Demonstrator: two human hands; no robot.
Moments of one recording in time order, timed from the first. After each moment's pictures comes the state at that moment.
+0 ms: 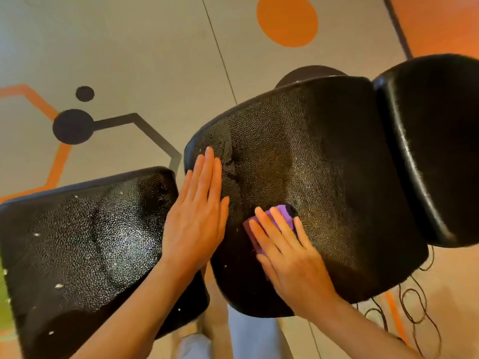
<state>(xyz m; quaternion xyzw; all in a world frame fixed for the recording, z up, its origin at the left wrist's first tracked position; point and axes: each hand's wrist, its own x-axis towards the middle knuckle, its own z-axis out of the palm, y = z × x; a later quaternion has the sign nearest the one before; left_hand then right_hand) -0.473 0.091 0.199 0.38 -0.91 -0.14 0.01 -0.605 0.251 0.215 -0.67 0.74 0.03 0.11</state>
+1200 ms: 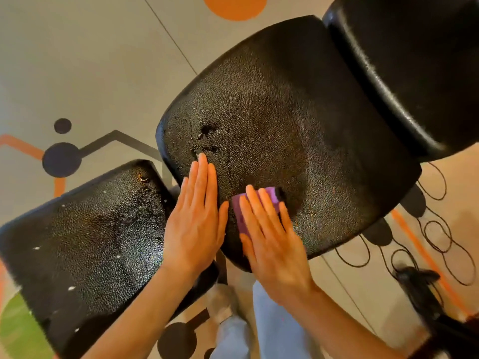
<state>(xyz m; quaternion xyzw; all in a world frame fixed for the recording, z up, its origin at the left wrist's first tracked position) -0.450 0.124 0.203 0.27 -0.96 -0.10 -0.03 -0.524 0.267 0.206 -0.51 0.85 -0.01 0.10</state>
